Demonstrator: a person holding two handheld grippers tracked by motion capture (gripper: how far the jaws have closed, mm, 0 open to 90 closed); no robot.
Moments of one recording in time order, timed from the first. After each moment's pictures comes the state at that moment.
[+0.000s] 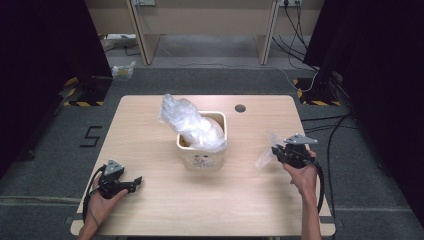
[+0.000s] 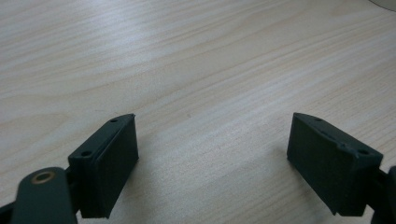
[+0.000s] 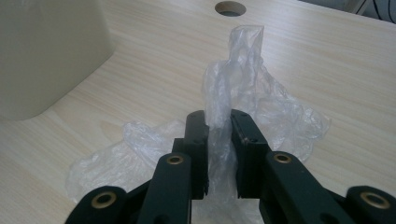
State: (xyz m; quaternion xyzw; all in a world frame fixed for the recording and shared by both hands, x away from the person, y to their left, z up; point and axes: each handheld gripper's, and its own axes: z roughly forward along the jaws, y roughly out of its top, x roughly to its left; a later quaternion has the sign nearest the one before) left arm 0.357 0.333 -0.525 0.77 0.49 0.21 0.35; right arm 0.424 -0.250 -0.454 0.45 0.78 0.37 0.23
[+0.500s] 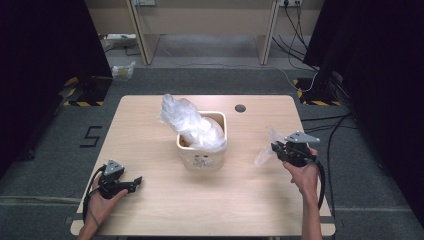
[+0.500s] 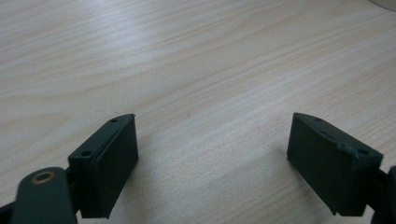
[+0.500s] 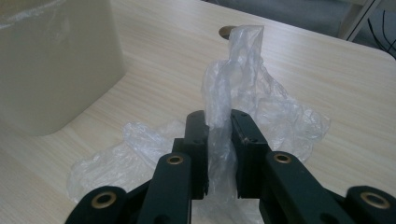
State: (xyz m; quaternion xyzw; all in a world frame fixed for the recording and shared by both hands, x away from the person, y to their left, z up) left arm 0.357 0.333 -0.525 0.77 0.49 0.21 0.35; right arm 0.418 -0.245 -0.435 0.43 0.77 0.39 0.25
